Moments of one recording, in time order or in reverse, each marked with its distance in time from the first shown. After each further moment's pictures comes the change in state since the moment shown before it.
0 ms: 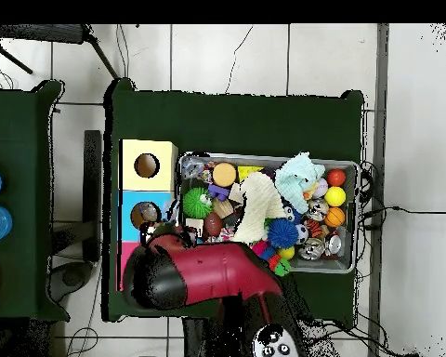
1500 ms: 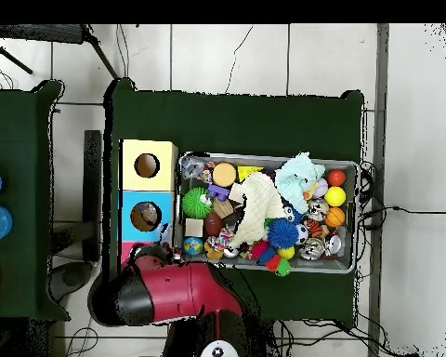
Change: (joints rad) arm 0.263 0.084 -0.262 -0.021 0.057 -0.008 0.000
